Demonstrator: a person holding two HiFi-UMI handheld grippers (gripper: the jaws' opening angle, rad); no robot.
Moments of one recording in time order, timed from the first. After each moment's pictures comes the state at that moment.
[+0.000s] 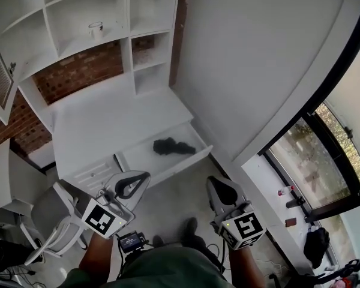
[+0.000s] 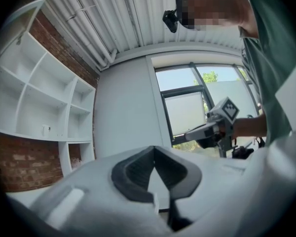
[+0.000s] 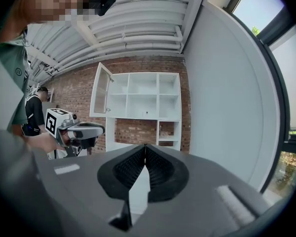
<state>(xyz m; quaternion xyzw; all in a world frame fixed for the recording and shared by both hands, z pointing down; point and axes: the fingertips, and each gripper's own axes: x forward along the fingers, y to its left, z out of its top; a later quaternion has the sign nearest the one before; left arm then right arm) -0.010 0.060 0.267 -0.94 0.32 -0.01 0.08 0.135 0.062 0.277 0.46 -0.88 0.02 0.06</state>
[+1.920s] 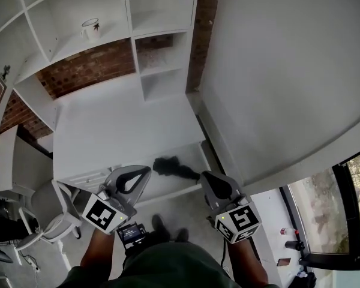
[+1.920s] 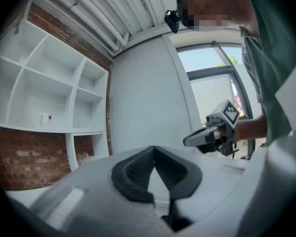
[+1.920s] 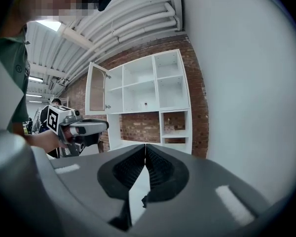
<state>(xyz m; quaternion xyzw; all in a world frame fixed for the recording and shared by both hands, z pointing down) 0.062 -0.201 0.296 -0.90 0.42 -0.05 0.05 0.186 -0.227 0.326 0.33 -0.94 0.07 0.08</state>
